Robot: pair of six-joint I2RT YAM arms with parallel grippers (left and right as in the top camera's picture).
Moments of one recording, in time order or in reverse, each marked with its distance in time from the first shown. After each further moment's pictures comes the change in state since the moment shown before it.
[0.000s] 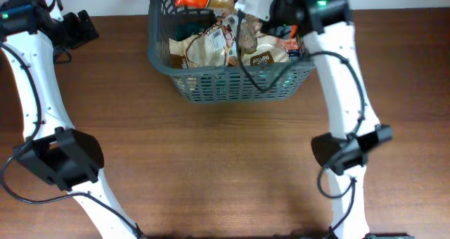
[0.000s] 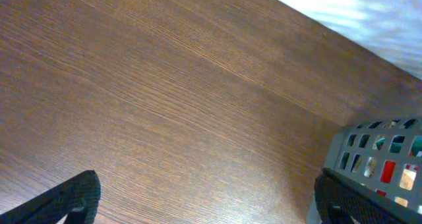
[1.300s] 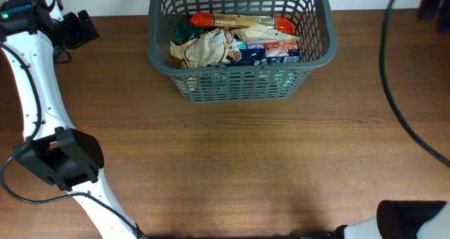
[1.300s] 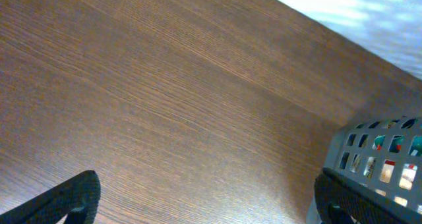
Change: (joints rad) left arm 0.000 0.000 0.000 0.000 0.000 0.000; right arm -0.368 -0.639 0.009 0.019 0.203 0.833
